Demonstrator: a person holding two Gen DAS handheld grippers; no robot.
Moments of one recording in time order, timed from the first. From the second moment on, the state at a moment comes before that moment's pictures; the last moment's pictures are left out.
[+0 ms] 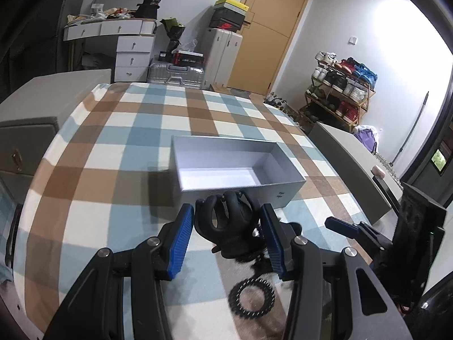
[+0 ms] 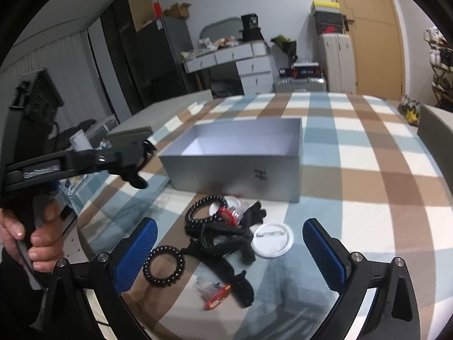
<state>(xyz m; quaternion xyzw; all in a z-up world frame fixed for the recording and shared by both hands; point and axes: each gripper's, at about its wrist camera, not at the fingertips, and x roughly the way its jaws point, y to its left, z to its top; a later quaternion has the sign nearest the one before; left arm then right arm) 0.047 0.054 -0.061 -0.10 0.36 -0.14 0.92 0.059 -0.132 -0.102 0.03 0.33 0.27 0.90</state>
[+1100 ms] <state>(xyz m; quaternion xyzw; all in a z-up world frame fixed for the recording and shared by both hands) 0.034 0.073 -0.060 -0.10 0.34 -0.12 0.93 0.060 -0.139 -0.095 0.07 0.35 0.25 0.90</state>
